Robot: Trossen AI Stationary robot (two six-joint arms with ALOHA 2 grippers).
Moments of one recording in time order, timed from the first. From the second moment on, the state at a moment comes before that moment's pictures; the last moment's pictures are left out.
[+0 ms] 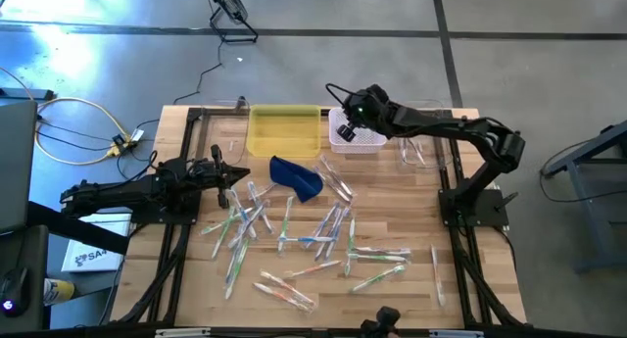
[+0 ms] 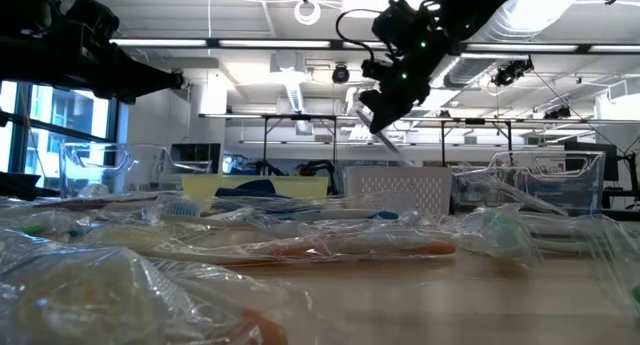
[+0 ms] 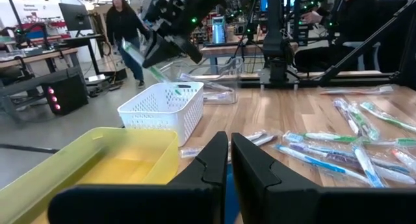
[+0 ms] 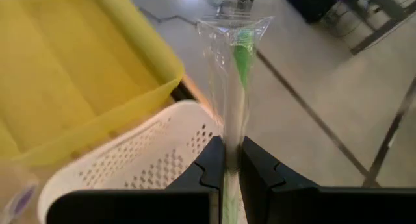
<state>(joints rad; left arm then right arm) 0.17 0.11 0.05 0.10 -0.09 0.10 -0.51 1.63 1.16 -0.22 0.38 -0.10</state>
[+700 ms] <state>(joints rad) 0.17 0.11 0.05 0.09 -0.12 0.10 -0.56 1.65 1.16 -0.32 0.22 -0.14</state>
